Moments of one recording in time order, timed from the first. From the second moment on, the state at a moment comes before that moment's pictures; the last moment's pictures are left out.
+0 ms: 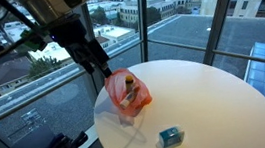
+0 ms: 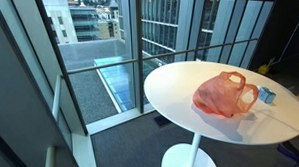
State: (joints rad) arm -0.16 -0.84 -0.01 -2.77 -0.27 2.16 0.02
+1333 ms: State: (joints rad) arm -0.16 -0.32 -0.04 -2.59 -0.14 2.40 0.09
